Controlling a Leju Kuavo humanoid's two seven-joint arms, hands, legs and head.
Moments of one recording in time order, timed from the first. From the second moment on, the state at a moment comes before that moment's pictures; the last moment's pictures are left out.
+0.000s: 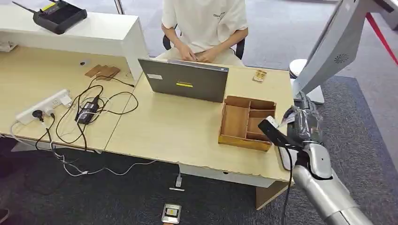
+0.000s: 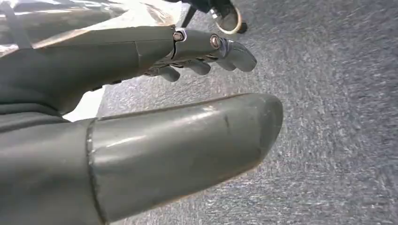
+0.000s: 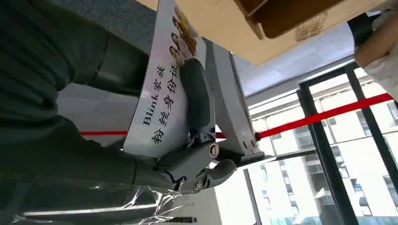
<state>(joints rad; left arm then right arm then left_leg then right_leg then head) -0.15 -0.10 1.20 -0.11 -1.52 0.62 -0.06 -0.60 -0.34 0.75 -1.02 0.86 -0.48 0.29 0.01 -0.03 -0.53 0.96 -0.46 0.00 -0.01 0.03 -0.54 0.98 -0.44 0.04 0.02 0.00</state>
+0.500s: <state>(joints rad) -0.15 -0.10 1.23 -0.11 -1.52 0.61 -0.05 -0.50 -0.40 0.71 -1.02 0.82 -0.50 0.29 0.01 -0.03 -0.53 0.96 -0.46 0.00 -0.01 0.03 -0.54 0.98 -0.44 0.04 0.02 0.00</state>
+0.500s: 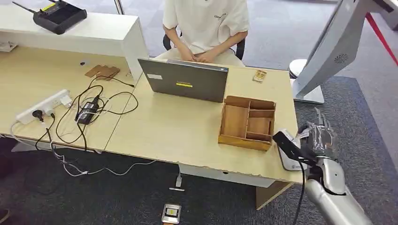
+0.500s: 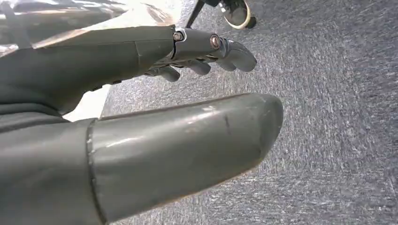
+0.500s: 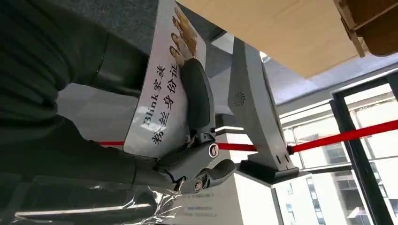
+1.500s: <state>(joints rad) -0.15 -0.10 1.26 -0.11 -1.53 0.61 -0.07 -0.49 -0.38 0.77 -0.92 0.80 -0.45 0.29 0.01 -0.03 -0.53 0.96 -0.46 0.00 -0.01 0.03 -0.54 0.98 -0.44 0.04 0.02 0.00</state>
